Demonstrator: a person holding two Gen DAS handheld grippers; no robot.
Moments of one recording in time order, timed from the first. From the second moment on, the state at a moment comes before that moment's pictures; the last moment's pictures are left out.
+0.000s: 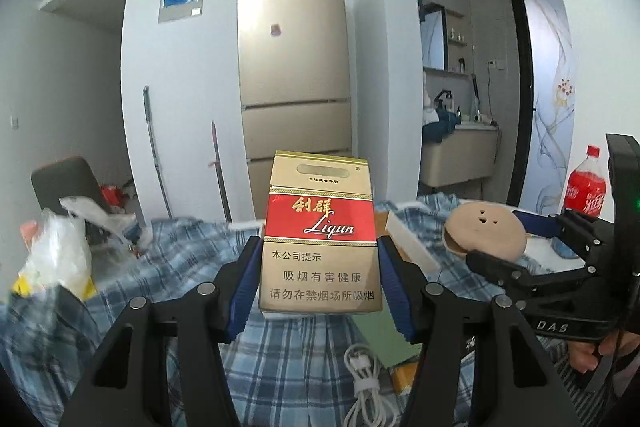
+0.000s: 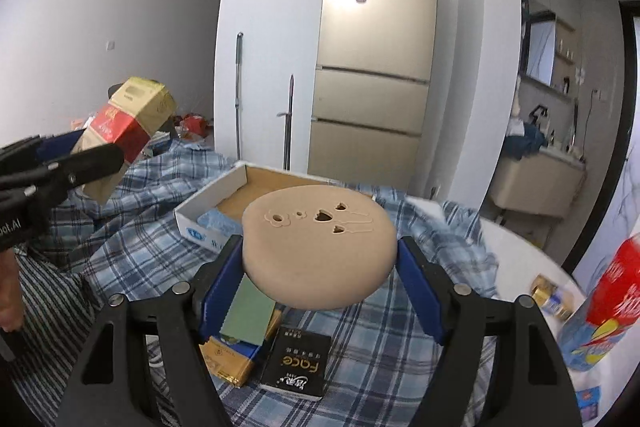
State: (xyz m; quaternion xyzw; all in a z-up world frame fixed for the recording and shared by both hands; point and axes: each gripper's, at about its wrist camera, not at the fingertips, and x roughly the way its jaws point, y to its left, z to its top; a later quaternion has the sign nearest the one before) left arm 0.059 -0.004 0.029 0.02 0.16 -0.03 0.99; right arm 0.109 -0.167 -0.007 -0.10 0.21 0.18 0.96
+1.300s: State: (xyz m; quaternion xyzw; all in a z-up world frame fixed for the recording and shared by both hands) left arm 0.223 0.009 0.047 -0.01 0.21 -0.02 0.98; right arm 0.297 -0.141 0.000 -0.01 0.28 0.08 0.96
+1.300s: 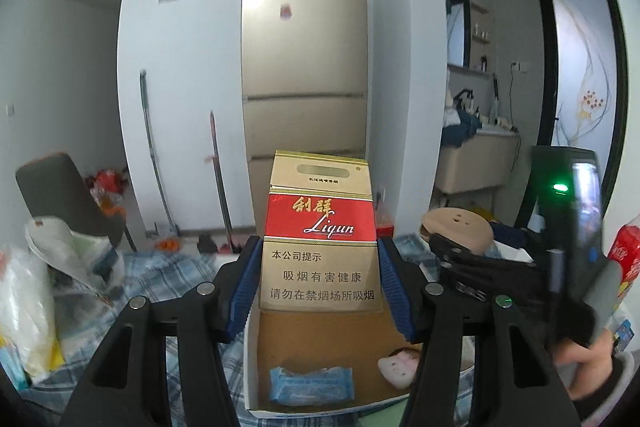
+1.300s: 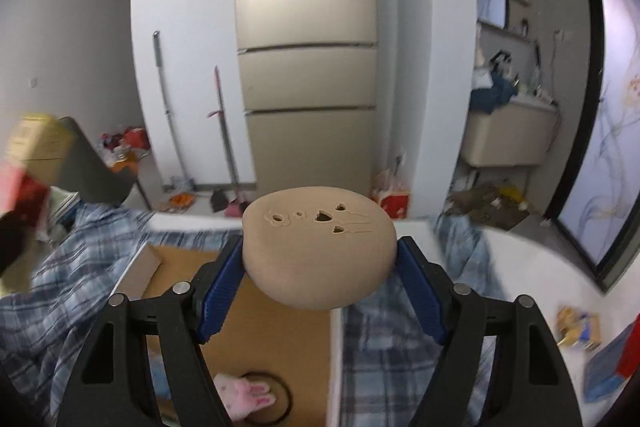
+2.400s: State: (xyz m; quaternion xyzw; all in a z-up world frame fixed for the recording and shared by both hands) left arm 0.245 0.021 0.007 -0.01 0.25 0.01 0.97; right arm 0.296 -0.139 -0.030 -0.01 0.31 0.13 0.94
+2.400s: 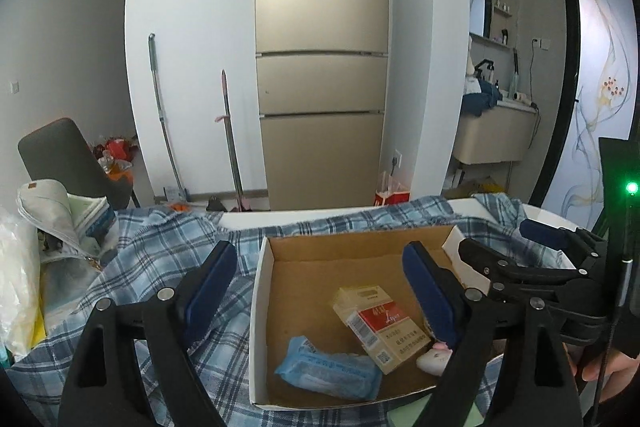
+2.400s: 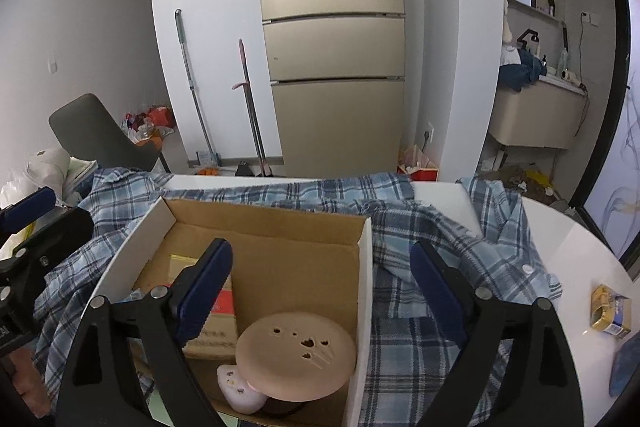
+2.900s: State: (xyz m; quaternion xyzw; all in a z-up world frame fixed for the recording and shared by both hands) left arm 0.163 0.008 0.085 -0.02 0.17 0.00 0.99; right arm 0.217 -0.167 0.041 -0.02 0.25 0.13 0.96
